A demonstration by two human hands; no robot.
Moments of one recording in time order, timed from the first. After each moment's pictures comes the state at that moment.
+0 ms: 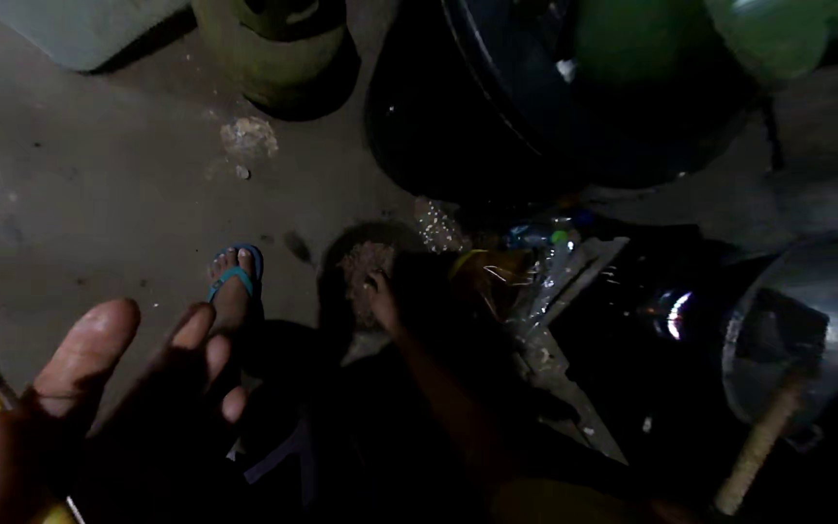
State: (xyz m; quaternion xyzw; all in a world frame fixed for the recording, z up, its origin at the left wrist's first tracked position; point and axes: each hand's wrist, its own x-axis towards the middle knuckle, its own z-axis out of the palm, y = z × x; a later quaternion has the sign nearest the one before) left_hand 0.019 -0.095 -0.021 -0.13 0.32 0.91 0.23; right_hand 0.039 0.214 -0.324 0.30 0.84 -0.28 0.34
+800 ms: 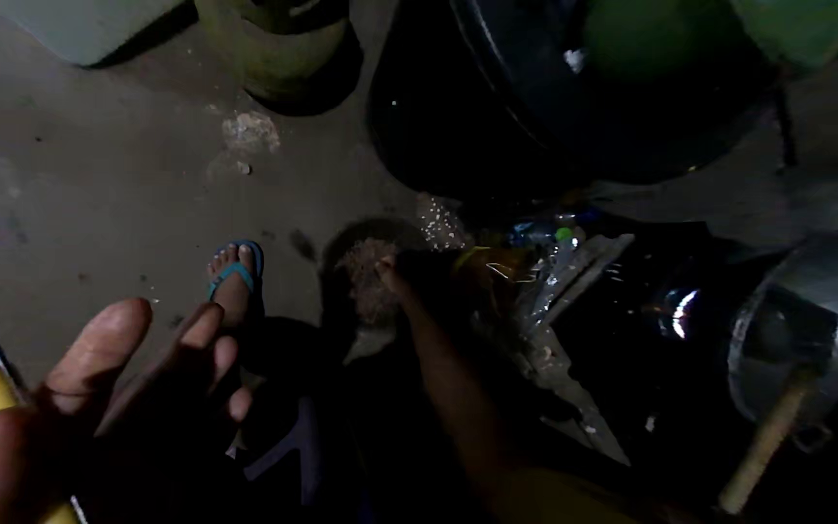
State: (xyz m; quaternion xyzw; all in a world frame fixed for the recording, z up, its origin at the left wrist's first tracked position) left_hand 0.023 -0.091 -0.020 -0.16 0.26 0.92 0.25; right_hand 0.009 0.241 -0.313 0.34 0.81 -0.31 0.36
